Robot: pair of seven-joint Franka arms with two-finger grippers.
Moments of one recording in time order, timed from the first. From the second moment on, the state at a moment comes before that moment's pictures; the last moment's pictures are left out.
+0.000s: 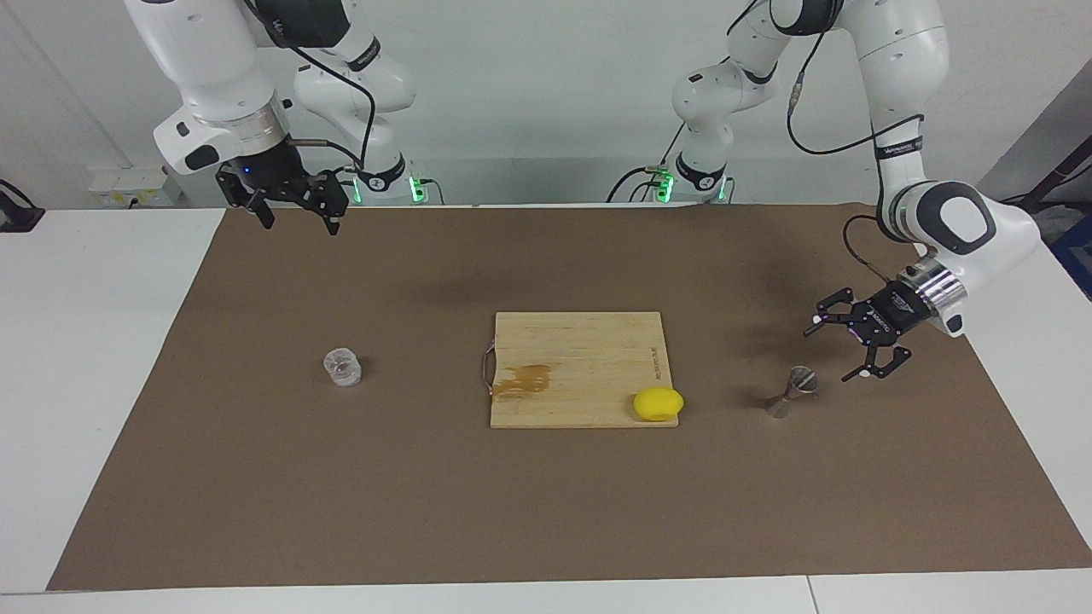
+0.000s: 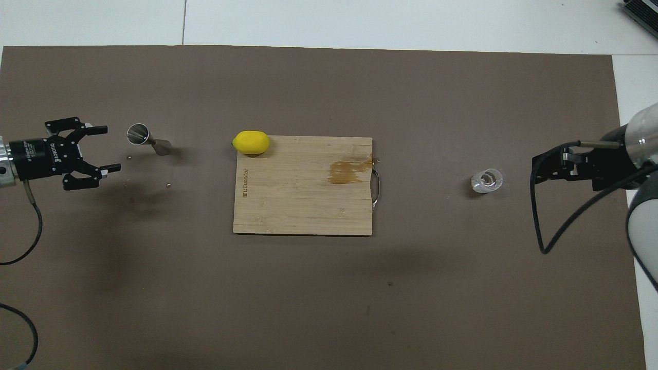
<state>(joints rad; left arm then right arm) 0.31 0.29 -0.03 -1.95 -1.11 1.99 -1.11 0.06 -0.02 0.03 -1.59 -0.01 1.51 0.23</state>
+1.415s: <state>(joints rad) 0.21 0.29 -0.03 -1.99 -1.21 2.14 -1.11 0.06 -0.02 0.03 -1.59 -0.01 1.51 0.23</state>
